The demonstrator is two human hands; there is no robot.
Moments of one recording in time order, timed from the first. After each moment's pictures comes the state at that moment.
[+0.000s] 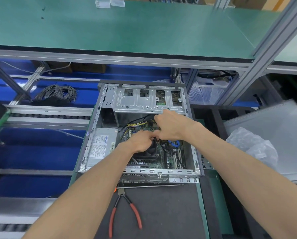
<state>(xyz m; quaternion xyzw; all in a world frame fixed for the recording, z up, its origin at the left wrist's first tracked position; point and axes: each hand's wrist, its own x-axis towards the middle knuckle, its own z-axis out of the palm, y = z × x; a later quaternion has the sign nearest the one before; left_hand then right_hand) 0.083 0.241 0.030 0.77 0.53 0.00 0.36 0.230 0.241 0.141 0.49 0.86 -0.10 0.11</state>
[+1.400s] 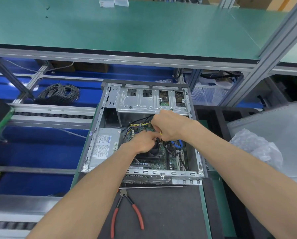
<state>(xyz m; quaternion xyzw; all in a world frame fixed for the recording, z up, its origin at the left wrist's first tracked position) 0.084 0.240 0.031 0.77 0.54 -0.02 0.35 0.213 0.244 0.146 0.46 0.87 -0.09 0.13</state>
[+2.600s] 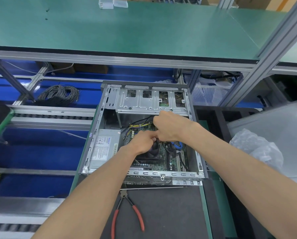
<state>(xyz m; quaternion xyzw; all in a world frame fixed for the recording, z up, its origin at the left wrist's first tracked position) 0.081 0.234 0.040 0.72 0.58 0.08 0.38 0.212 0.239 0.149 0.46 0.88 -0.06 0.12</state>
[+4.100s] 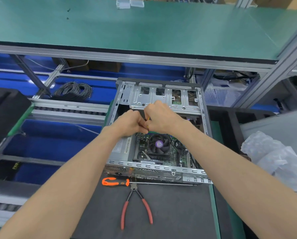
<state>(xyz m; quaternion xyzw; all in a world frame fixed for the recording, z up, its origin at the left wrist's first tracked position) 0.000 0.249 0.098 0.76 0.58 0.05 0.30 0.153 0.242 0.148 0.50 0.86 -0.13 -0.02</state>
